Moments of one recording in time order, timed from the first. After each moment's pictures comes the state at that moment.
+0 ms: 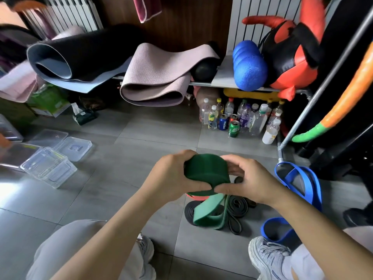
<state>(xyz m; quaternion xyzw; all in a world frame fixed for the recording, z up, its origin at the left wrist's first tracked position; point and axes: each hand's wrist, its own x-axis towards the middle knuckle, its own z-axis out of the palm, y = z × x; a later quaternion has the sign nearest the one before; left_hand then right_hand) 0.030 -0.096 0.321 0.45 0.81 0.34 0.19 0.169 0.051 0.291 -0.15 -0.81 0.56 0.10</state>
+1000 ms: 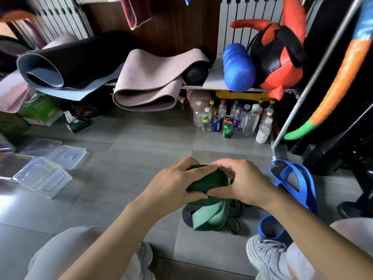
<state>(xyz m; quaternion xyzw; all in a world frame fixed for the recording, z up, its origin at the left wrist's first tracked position) 0.027 -0.095 0.287 0.67 0.70 0.24 -0.01 0.175 0.046 0.295 -0.18 -0.82 0.53 0.10</state>
